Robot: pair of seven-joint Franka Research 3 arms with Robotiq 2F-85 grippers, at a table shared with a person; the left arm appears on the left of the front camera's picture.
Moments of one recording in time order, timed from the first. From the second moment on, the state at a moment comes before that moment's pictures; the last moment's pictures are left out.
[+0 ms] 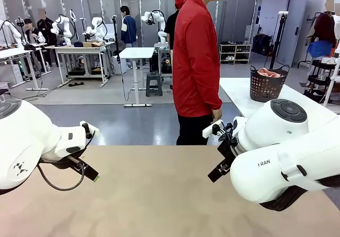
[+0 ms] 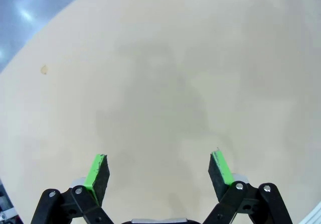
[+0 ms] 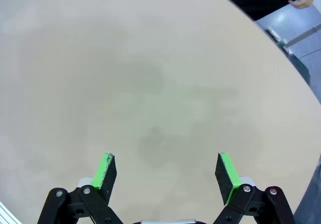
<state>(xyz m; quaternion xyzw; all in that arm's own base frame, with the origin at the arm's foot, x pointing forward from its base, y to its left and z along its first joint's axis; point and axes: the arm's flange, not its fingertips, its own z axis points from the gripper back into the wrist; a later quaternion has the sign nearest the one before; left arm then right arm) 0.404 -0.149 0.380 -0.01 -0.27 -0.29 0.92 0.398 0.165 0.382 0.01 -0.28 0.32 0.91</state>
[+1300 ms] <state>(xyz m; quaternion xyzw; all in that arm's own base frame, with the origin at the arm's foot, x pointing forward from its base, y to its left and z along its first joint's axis) 0.366 0.229 0.488 -0.60 -0.20 -0.22 0.75 0.370 -0.203 0.501 0.52 -0.21 0.21 0.80</state>
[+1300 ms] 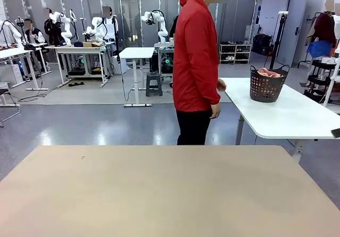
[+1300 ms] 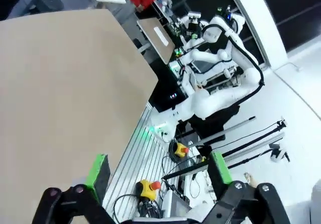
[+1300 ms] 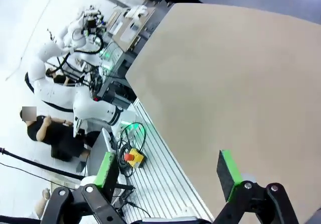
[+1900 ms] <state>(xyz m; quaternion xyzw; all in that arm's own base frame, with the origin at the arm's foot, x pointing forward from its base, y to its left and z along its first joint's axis) 0.364 0.239 0.490 -0.59 -0.21 -0.21 0.75 0.369 -0.216 0.503 0.51 -0.21 0.19 0.81</state>
